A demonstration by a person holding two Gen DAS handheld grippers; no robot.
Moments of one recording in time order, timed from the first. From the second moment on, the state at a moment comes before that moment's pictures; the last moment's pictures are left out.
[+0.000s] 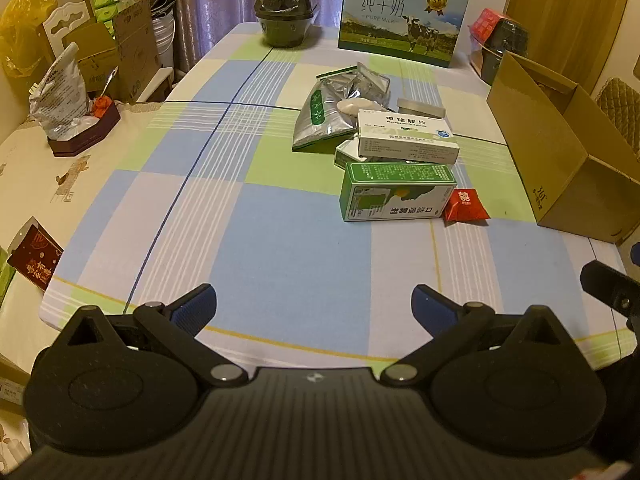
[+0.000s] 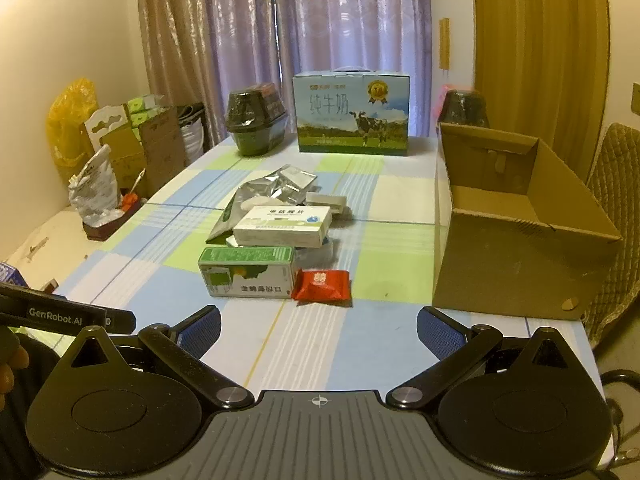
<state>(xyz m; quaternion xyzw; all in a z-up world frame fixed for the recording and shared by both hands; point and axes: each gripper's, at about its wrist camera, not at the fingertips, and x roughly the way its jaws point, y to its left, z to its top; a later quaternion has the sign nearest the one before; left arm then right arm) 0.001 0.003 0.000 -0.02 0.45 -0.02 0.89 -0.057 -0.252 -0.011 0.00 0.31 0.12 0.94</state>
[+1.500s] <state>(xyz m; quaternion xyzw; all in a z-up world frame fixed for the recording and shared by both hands) -0.003 0.006 -0.006 -0.03 0.46 -0.03 0.89 -0.060 -0.254 -0.020 0.01 0.33 0.11 0.94</state>
